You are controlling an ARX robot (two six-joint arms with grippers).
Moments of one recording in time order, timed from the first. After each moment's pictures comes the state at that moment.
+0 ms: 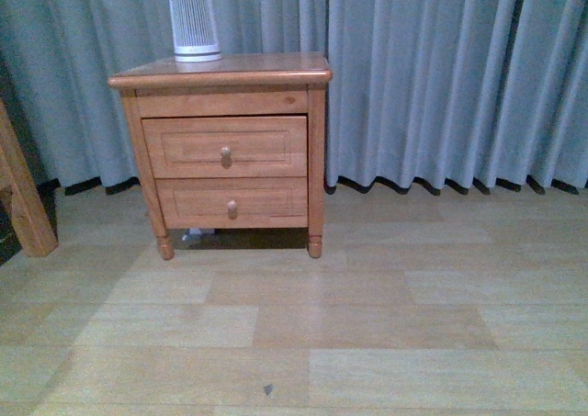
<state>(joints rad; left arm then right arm) 0.00 0.00 0.01 0.00 0.00 -0.01 0.00 0.00 0.01 0.00 0.00 0.00</state>
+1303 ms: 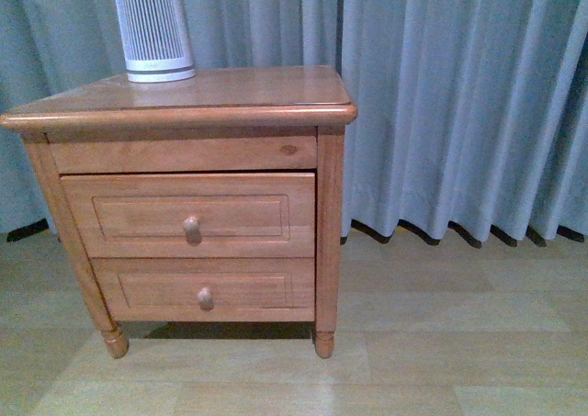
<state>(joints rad) 0.00 0.00 0.01 0.00 0.00 -0.01 0.00 0.00 0.01 0.00 0.00 0.00</state>
